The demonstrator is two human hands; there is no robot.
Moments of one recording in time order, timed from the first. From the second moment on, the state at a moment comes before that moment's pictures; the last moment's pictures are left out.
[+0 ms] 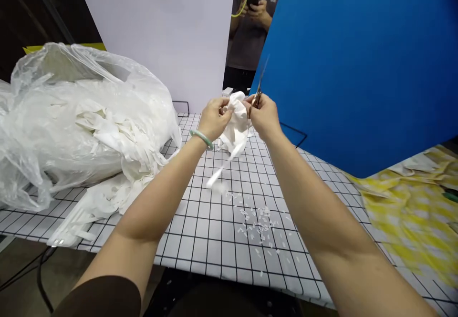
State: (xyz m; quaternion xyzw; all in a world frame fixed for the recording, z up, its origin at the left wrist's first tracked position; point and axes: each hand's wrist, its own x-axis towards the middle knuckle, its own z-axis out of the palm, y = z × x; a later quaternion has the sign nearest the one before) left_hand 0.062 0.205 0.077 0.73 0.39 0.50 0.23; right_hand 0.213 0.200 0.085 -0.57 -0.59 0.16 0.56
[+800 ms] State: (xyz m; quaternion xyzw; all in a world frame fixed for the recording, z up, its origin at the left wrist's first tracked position) left_hand -0.119 -0.020 -0.083 0.69 0.62 0.37 0.00; right_hand 0.126 0.029 -0.067 -0.47 -0.64 0.49 0.37
